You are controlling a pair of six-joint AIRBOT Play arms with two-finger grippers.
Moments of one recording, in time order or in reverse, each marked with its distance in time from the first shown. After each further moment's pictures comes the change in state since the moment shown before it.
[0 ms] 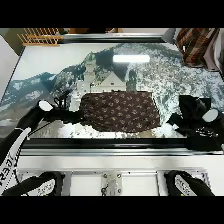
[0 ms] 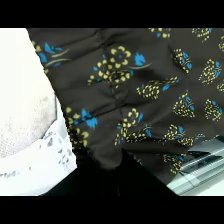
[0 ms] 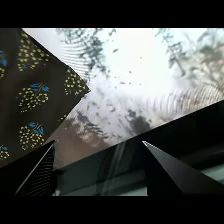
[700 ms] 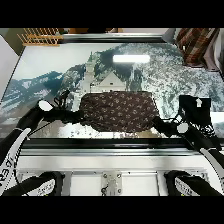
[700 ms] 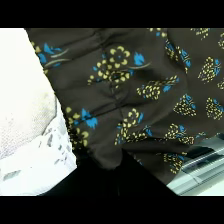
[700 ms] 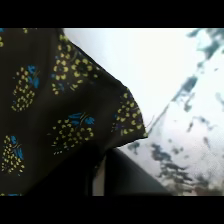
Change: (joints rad) left arm 0.000 0.006 0.001 0.008 -0.002 0.000; right arm 0.262 -0.102 -0.190 0.206 -0.547 -0.010
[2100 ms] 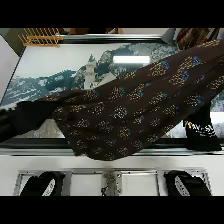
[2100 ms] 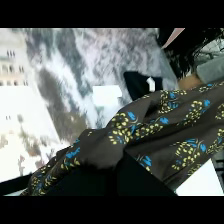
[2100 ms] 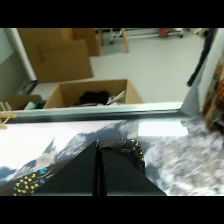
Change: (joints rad) left arm -0.030 0.739 0.384 0.003 -0.296 -0.472; right arm -0.098 0.393 1.215 -0.232 0.562 -0.241
